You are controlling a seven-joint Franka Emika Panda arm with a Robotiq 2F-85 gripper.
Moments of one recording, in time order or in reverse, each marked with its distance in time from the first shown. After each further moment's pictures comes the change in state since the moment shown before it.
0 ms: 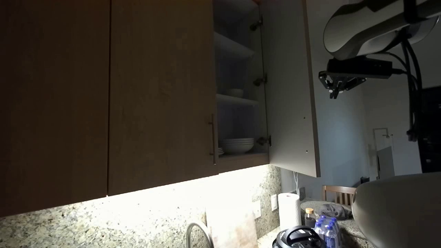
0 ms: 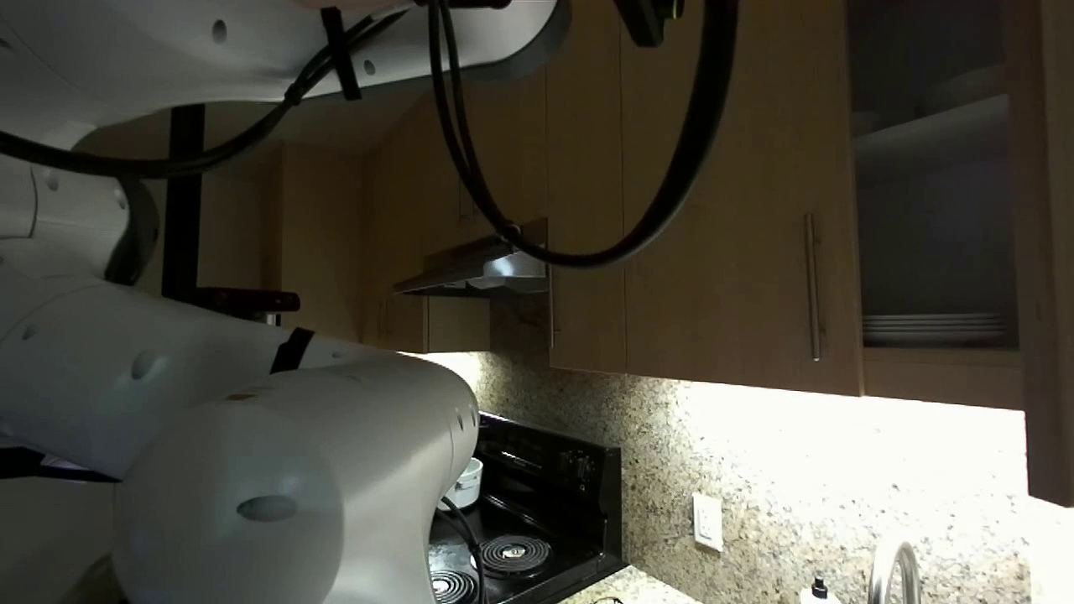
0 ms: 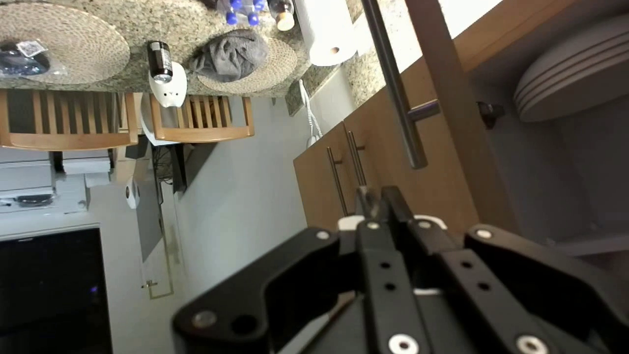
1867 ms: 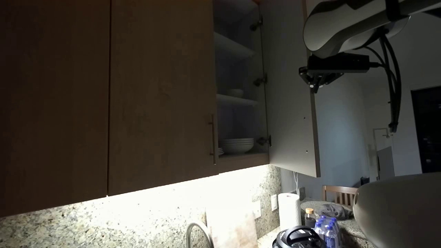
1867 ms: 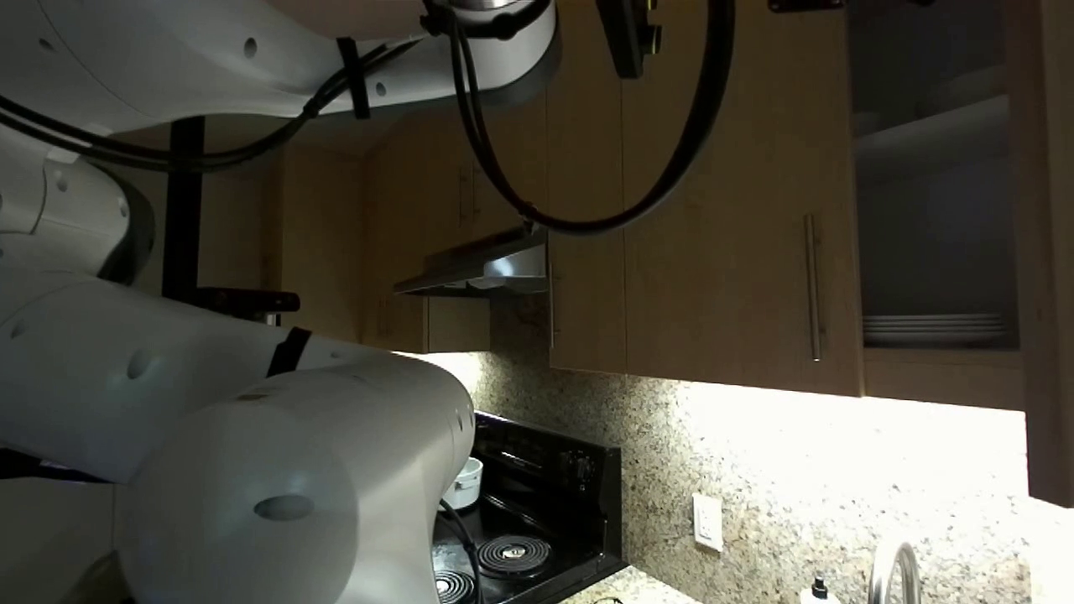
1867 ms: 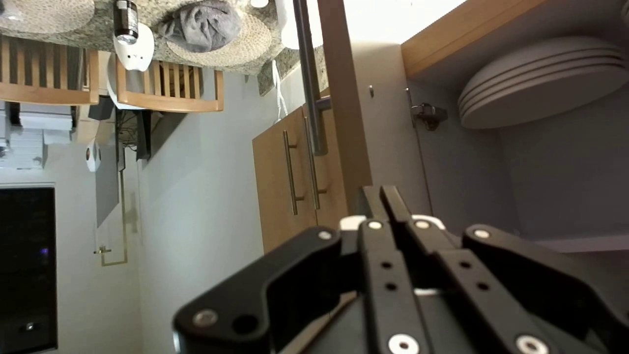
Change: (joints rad) arm 0.047 0.006 0.127 0.032 0.017 0.005 0.000
